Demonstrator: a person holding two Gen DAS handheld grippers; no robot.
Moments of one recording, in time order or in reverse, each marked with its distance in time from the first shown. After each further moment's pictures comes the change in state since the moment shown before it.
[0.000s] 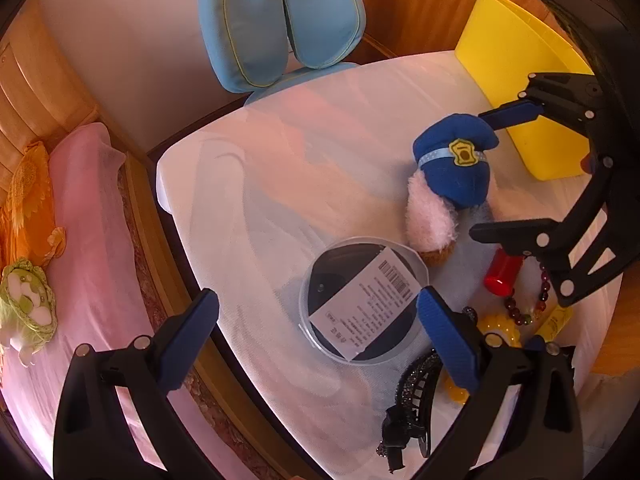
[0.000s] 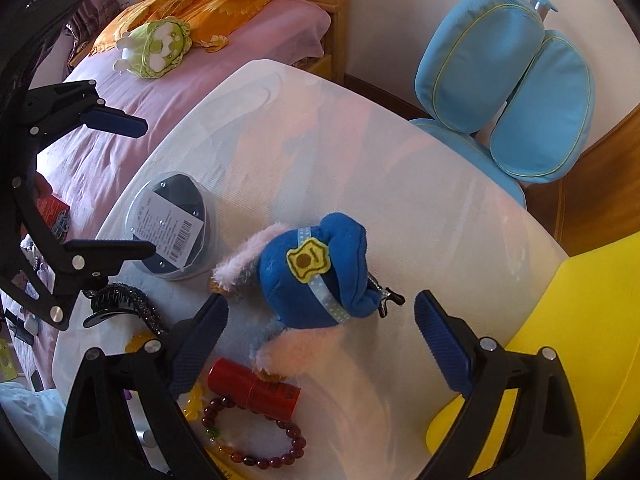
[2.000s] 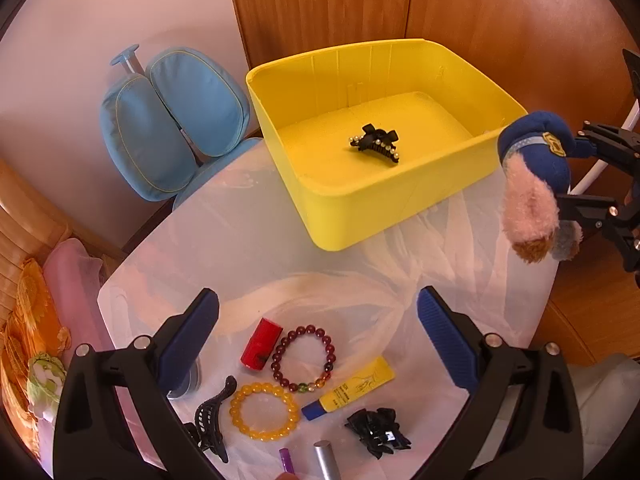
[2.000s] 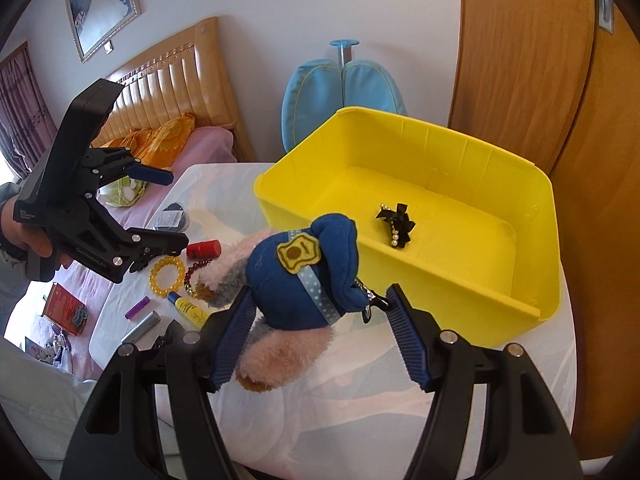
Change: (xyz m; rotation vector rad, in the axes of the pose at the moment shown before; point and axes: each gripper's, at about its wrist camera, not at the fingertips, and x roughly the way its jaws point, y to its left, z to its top) left arm -0.087 -0.231 0.051 0.248 -0.156 -0.007; right arm -0.222 -0.087 -0.270 0.412 -0.422 -0.097
